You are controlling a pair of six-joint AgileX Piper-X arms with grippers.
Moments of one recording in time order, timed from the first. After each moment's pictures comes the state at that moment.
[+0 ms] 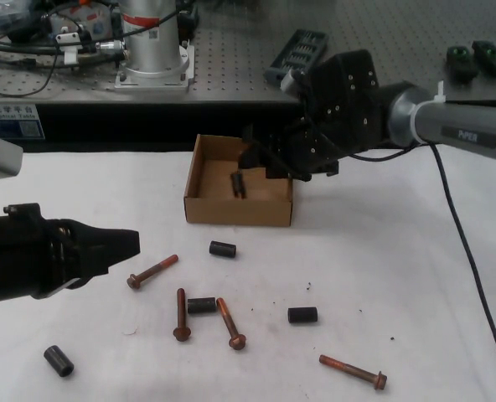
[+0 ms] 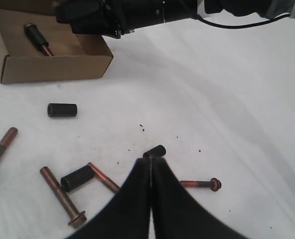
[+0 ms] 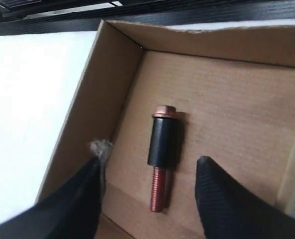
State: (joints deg) left arm -10.9 64.2 -30.4 2.4 39.7 -14.1; right arm 28.6 132.4 -102.7 20.4 -23.7 26.2
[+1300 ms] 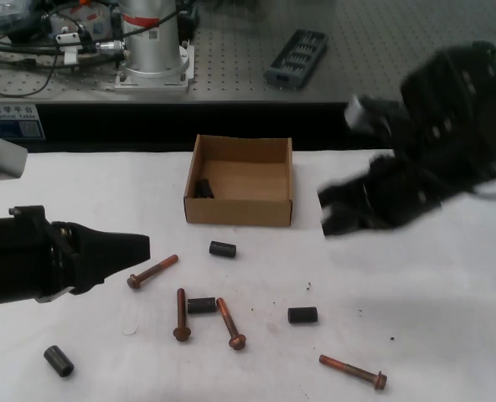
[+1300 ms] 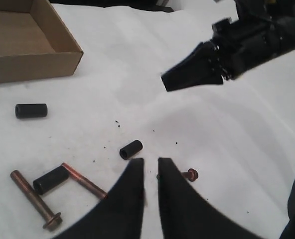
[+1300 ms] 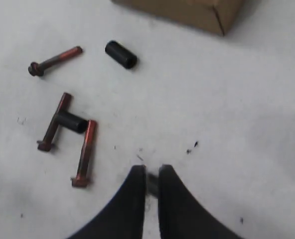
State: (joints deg) left arm -10.9 64.2 -30.4 2.4 45.3 -13.4; right arm 29.3 91.3 -56.7 30.7 -22.4 11.6
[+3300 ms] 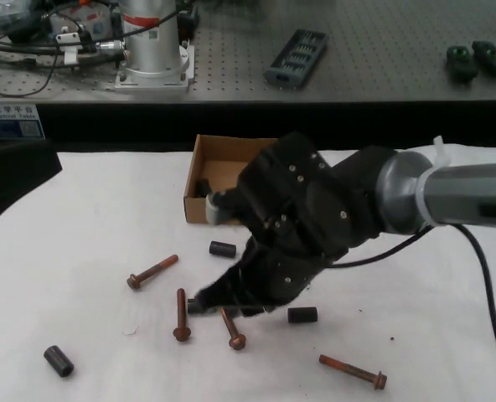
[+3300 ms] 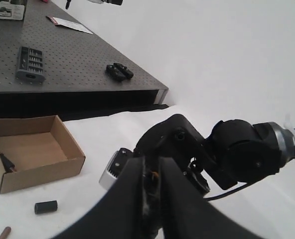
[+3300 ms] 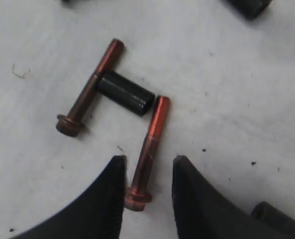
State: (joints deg) left arm -5.1 37.6 -30.2 5.5 43.0 -19.4; right arm 49.0 107.7 -69.2 32.3 -6.8 13.6
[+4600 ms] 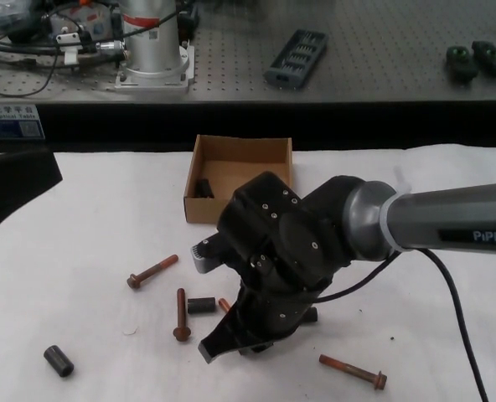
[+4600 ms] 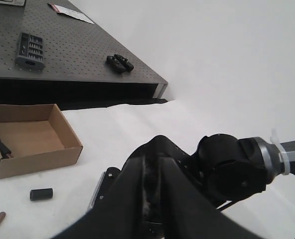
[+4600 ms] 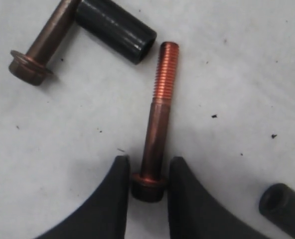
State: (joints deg) left arm -5.1 37.3 -30.2 7.5 43.0 -20.9; right arm 51.5 111.2 -69.3 38.1 -1.1 6.3
